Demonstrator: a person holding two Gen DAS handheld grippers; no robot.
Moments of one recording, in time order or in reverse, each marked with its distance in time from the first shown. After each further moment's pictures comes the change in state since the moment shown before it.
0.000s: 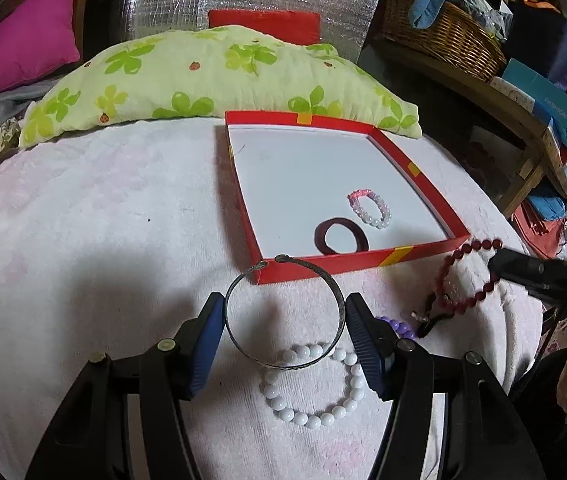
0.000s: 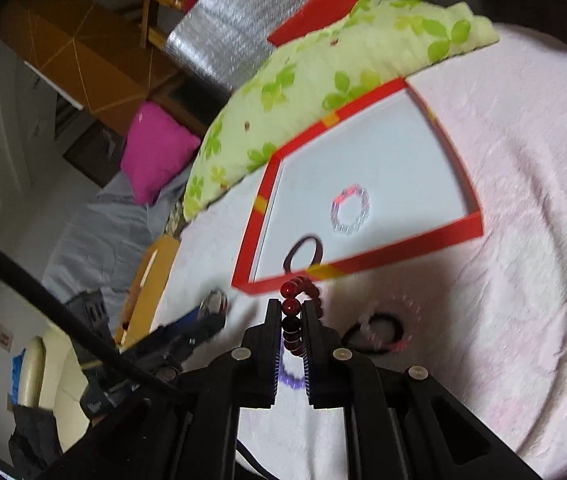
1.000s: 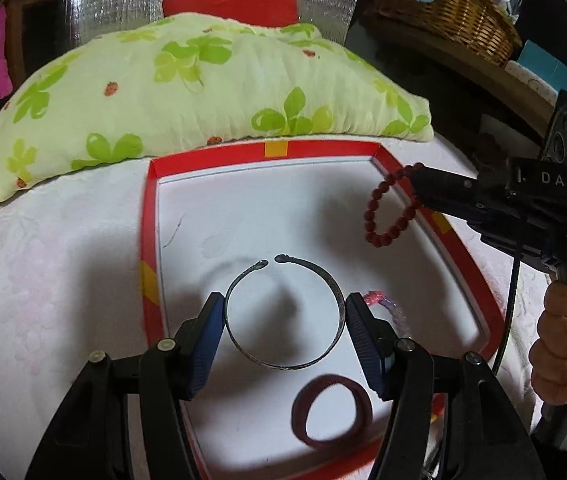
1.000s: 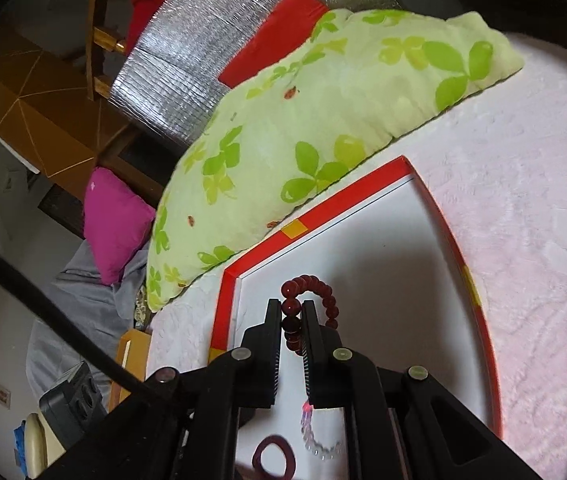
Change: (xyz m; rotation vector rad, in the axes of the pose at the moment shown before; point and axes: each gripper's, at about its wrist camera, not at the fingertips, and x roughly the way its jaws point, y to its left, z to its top) left arm 0.114 -0.033 0.112 0.078 0.090 -0.014; right arm 0.103 -0.039 0.153 0.123 -0.069 -0.063
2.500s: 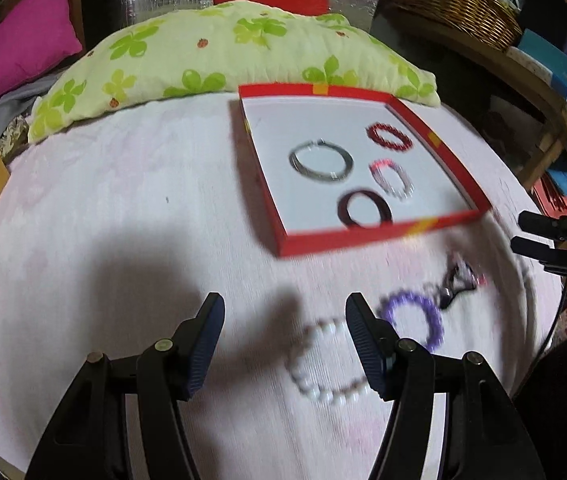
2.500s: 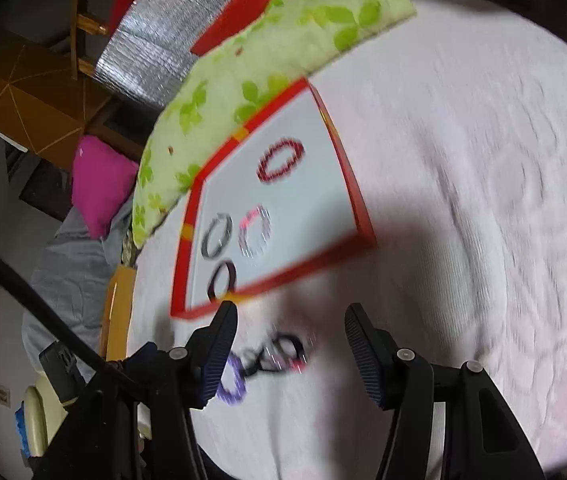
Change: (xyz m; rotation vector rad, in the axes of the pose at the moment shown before) left arm -0.098 0.020 -0.132 -0.042 0.036 0.092; right arm -0.119 -0.047 -0.121 0.055 0.136 -0.073
